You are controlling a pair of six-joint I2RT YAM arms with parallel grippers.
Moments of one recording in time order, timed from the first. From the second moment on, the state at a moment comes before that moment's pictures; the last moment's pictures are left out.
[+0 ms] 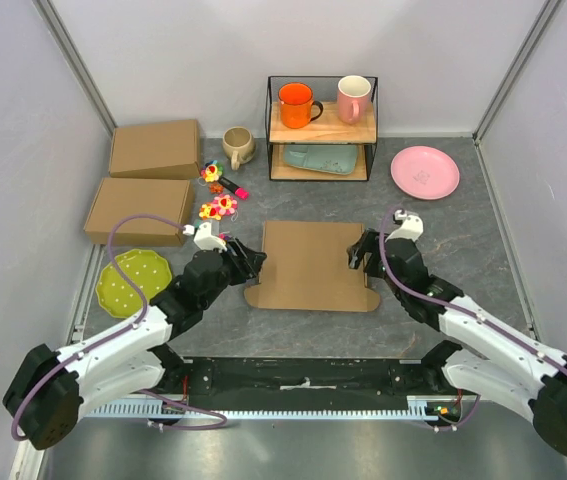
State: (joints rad) left arm -0.71 0.95 0.38 0.19 -0.24 -0.82; right arm 0.63 0.96 0.49 -0.04 0.36 0.65
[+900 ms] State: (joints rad) left arm -0.54 1.22 0.31 0.32 -0.05 -0.90; right arm 0.58 1.01 0.31 0.02 0.31 0.77
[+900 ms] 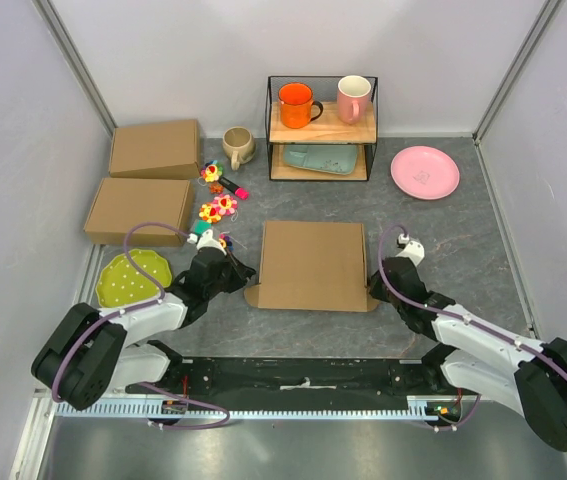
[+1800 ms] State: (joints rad) left arm -0.53 1.25 0.21 0.56 0.07 -0.92; right arm 0.57 0.83 0.18 0.08 0.22 0.77
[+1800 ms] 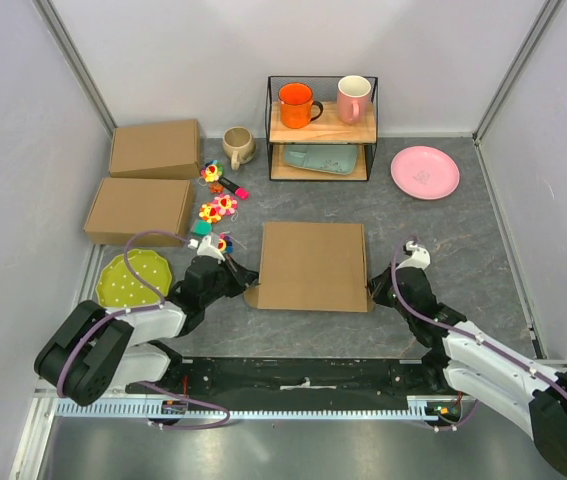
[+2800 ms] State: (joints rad) left arm -0.52 0.79 0.24 0.35 0.18 -0.94; right arm 0.56 0.56 0.48 -0.32 0.23 0.71
